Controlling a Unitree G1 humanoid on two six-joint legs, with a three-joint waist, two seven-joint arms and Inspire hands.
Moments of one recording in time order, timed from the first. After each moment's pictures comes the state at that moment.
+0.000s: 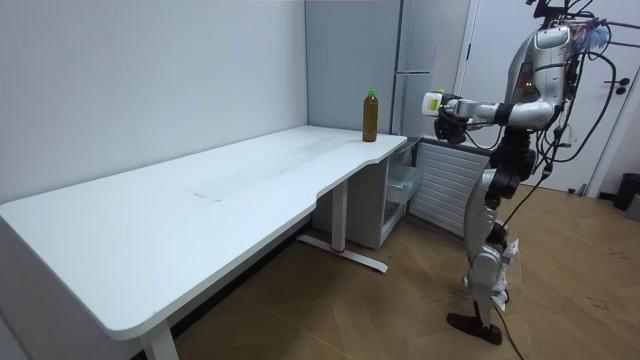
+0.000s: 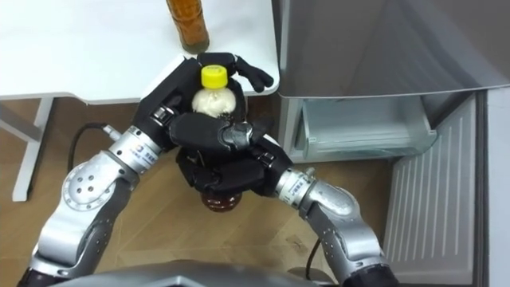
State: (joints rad) left arm 0.19 0.24 -0.25 -0.29 -0.18 -0.01 -0.35; right arm 0.16 -0.19 0.32 0.18 0.44 -0.03 0.72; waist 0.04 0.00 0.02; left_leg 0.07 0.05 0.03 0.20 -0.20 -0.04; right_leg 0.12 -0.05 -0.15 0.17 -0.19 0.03
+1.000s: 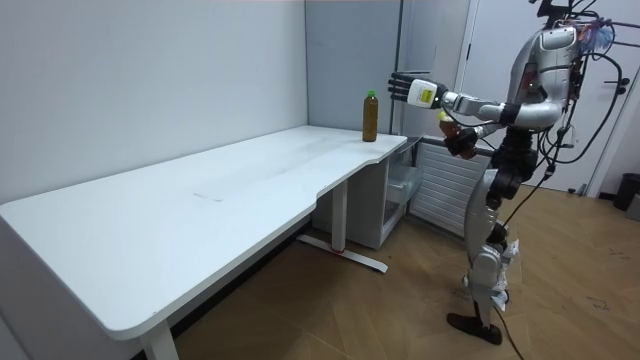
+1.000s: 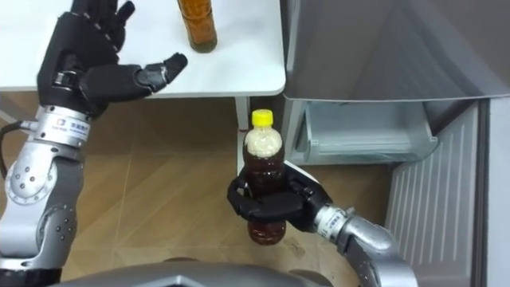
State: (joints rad) left arm 0.19 0.23 0.04 -0.29 -0.34 -0.10 -0.09; right arm 0.30 -0.28 0.19 0.26 0.38 0.02 0.74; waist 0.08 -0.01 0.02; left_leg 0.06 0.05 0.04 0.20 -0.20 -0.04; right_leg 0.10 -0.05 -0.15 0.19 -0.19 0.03
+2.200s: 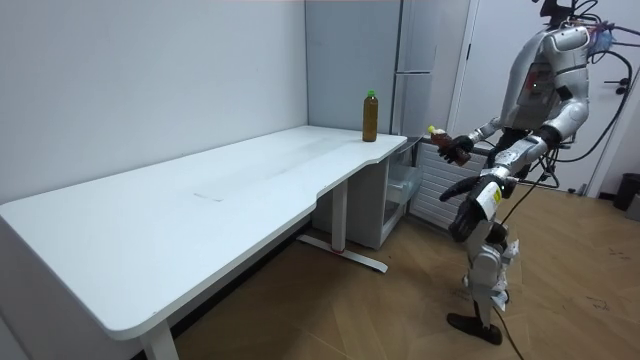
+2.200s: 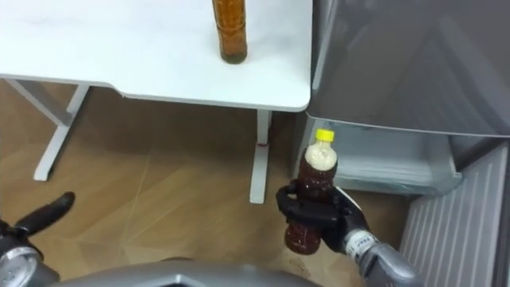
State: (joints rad) left arm 0.37 0.22 0.22 0.55 -0.52 -0.11 0.44; right arm 0.36 -0.27 0.05 0.37 0.51 0.12 0.42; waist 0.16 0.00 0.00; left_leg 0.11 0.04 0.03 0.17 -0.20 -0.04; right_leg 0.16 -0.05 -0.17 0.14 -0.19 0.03
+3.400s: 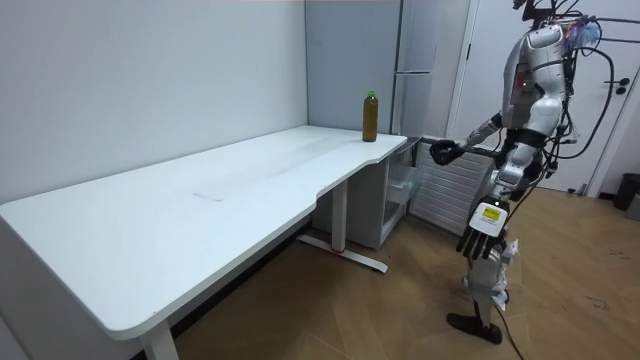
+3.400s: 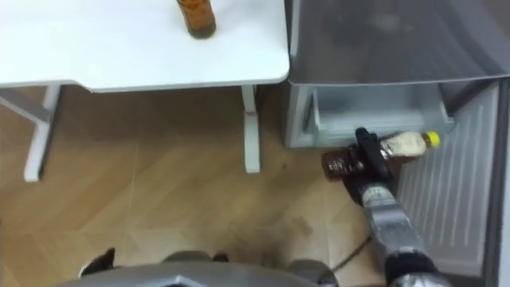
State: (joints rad) left arm 0.22 0.23 -0.02 0.96 -0.09 0.08 0.09; right arm -0.13 -0.27 -0.03 0.93 1.54 0.05 0.04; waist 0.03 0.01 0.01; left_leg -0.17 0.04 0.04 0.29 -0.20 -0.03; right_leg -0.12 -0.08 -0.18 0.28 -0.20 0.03
